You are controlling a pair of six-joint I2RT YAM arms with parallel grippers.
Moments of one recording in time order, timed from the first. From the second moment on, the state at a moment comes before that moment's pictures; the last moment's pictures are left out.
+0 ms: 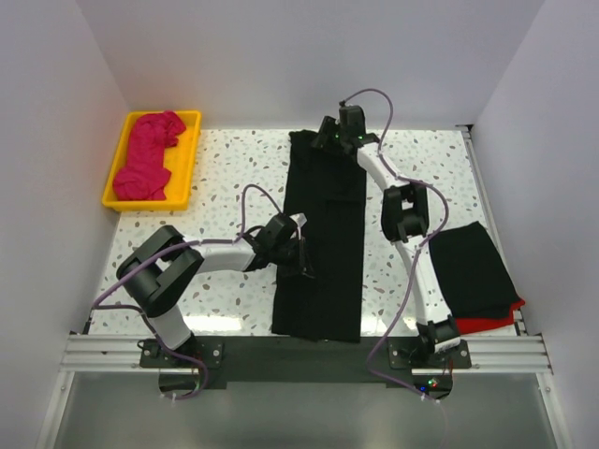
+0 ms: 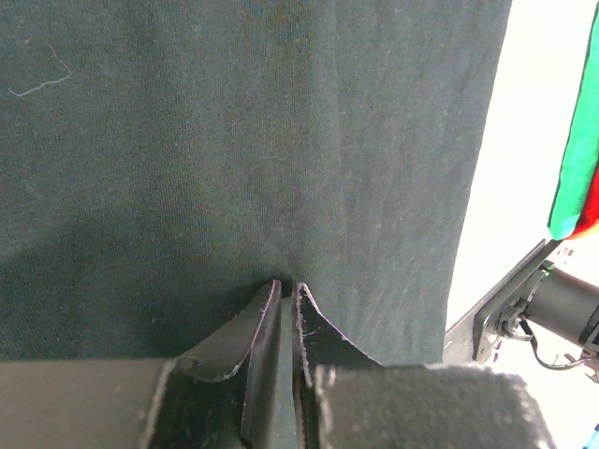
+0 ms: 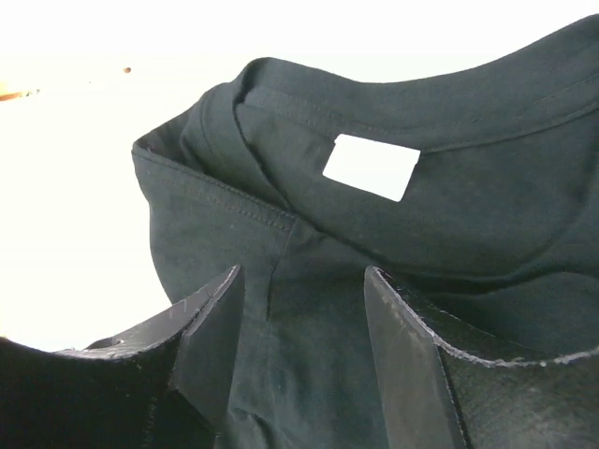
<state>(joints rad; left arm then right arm) -0.77 1.71 0.80 0.02 0.29 -0.83 0.30 2.73 2.50 -0.37 -0.17 0.58</state>
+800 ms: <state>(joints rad) -0.76 1.71 0.79 0.02 0.30 -0.83 0.29 2.24 1.94 -0.49 0.07 0.48</state>
